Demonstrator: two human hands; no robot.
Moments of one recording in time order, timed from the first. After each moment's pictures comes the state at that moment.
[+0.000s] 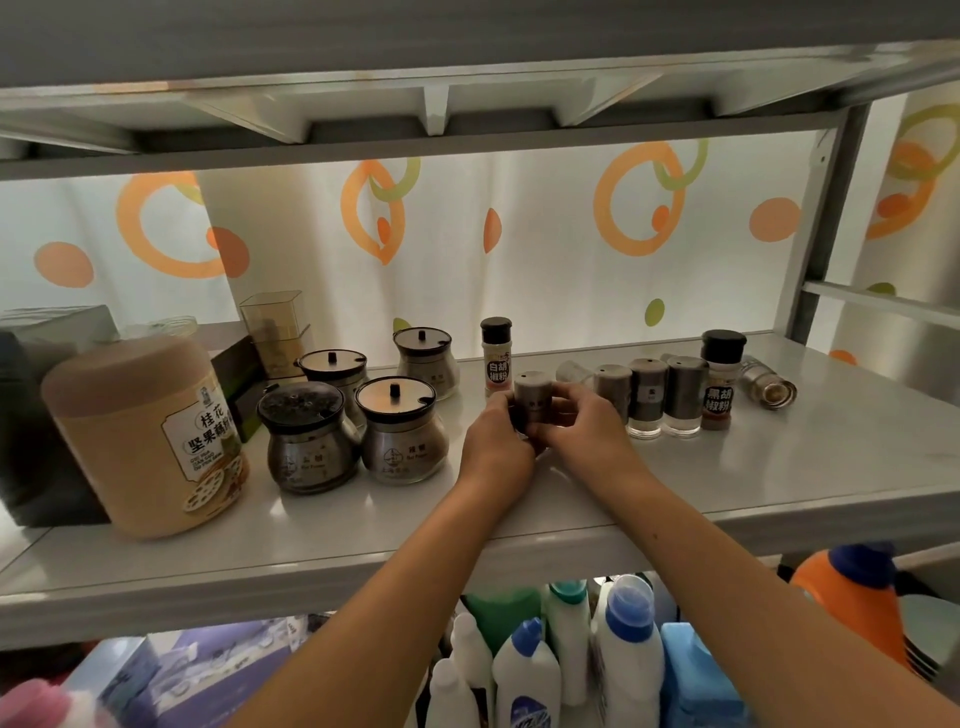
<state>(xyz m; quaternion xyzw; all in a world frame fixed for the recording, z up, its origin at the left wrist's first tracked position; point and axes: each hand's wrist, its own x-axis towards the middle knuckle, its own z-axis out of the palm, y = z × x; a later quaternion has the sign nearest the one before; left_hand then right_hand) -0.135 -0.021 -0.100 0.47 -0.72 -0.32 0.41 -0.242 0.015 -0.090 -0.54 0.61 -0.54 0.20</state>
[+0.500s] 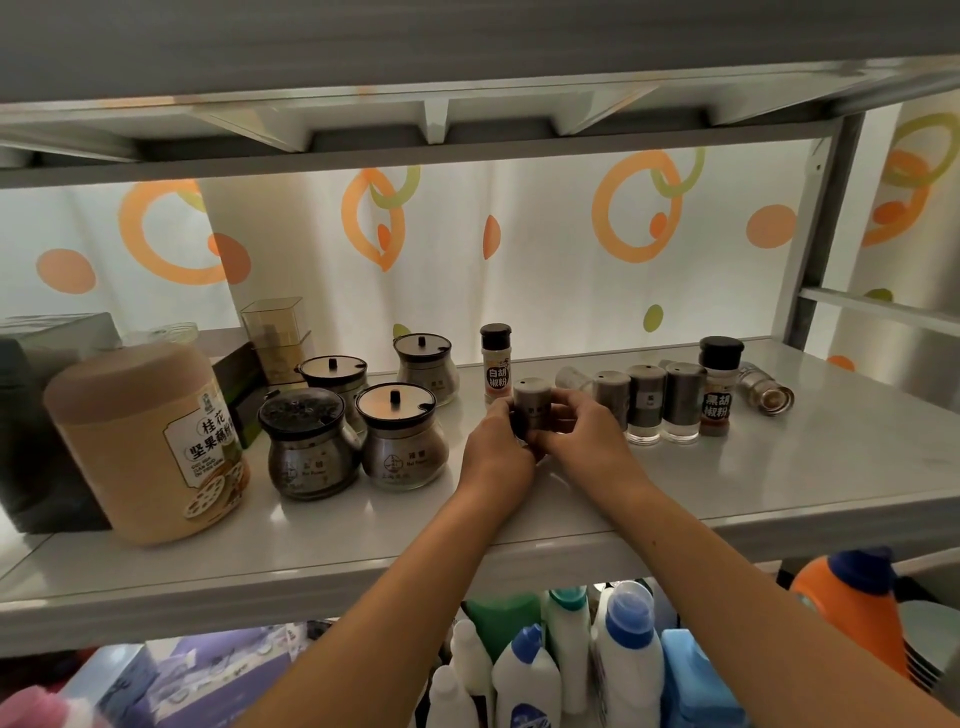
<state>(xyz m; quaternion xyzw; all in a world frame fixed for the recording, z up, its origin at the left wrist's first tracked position) -0.134 -0.016 -0.097 0.47 -0.72 -0.32 0.39 -0.241 0.018 -0.090 -0.55 0.61 -0.54 0.21</state>
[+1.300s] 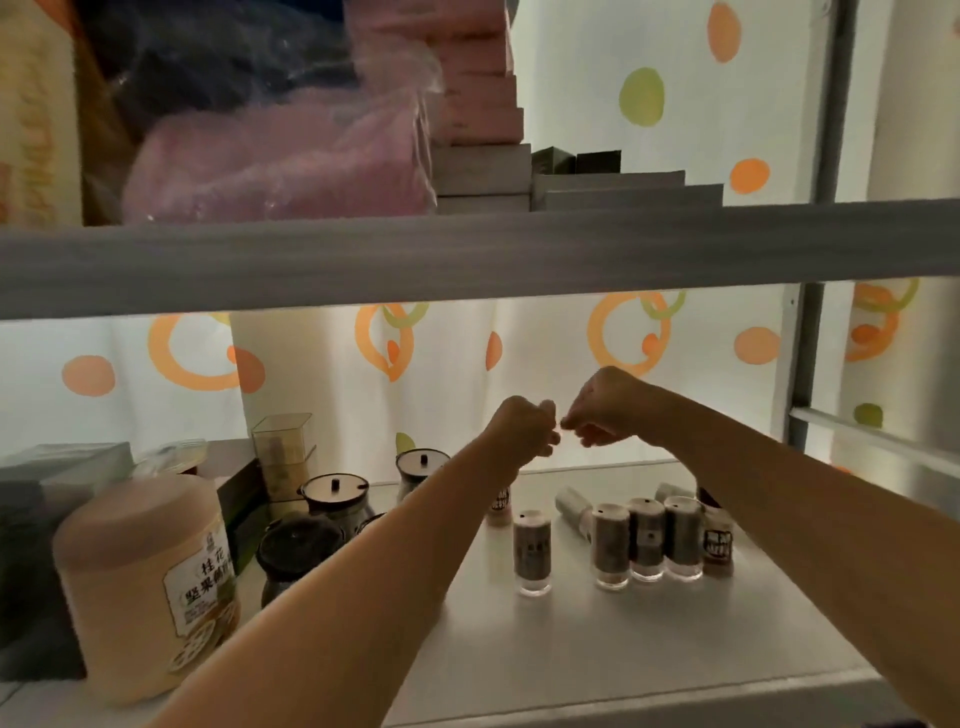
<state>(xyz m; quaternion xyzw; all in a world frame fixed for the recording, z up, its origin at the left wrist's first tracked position) -0.173 -0.060 0.055 0.46 -0.70 -0.44 0.33 -0.301 -0.026 0.082 -0.59 0.70 -0.35 0.20</state>
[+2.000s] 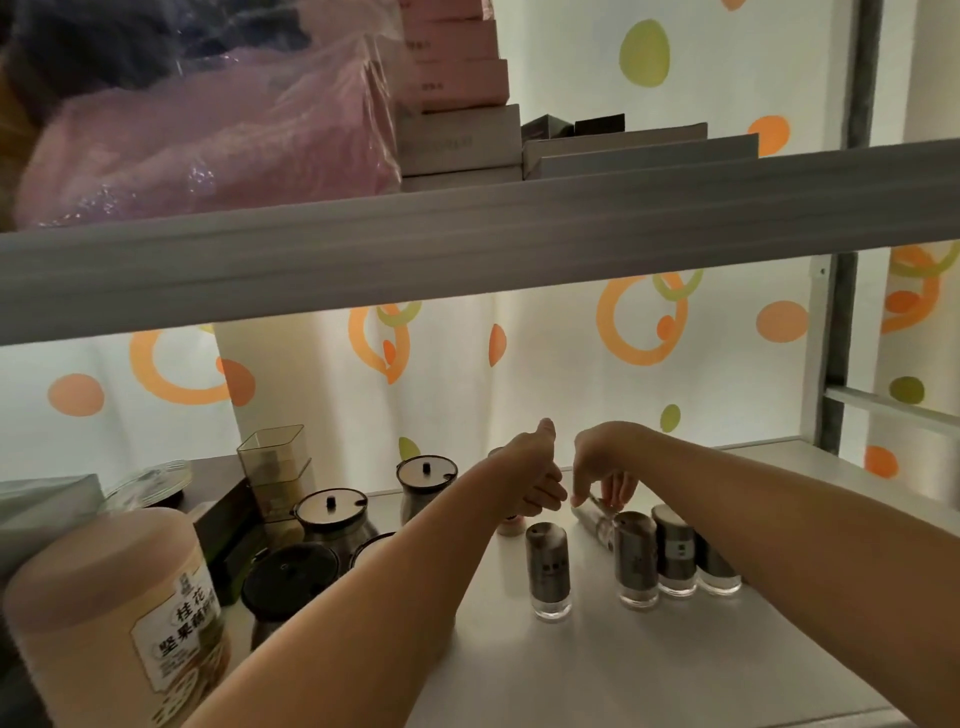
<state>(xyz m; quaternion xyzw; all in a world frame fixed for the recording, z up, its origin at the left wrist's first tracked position) -0.185 -0.118 0.013 0.53 -0.63 -0.53 0.20 -0.313 -0.118 0.022 -0.55 0.79 0.00 0.27</state>
